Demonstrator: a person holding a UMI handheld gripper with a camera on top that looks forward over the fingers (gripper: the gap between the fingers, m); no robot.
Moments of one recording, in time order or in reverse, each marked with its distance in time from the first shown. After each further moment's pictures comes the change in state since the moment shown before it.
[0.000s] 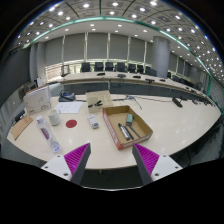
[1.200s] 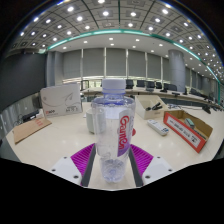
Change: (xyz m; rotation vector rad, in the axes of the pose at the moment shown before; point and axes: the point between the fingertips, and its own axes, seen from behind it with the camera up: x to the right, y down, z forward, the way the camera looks) arm -0.336 0.045 0.192 0.238 -0.174 -0.026
